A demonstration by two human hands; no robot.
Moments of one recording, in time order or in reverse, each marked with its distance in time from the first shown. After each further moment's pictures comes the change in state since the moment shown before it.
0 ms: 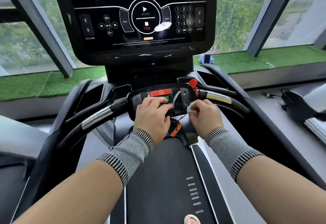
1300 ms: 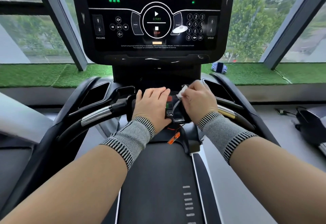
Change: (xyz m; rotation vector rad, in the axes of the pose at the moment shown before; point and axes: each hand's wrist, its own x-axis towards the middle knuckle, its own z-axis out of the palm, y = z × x) left_hand 0.045 0.008 -0.007 0.269 -0.239 -0.156; right_hand 0.066 -0.021 -0.015 -0.170 0.109 -0.407
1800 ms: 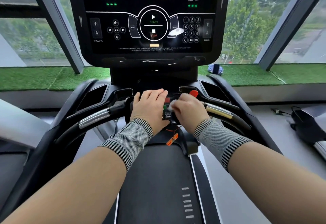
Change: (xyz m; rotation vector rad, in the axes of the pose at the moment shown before) left_hand -0.002 0.000 0.002 -0.014 0.016 0.004; right_hand -0.019 -0.009 0.008 0.123 -0.075 -0.141
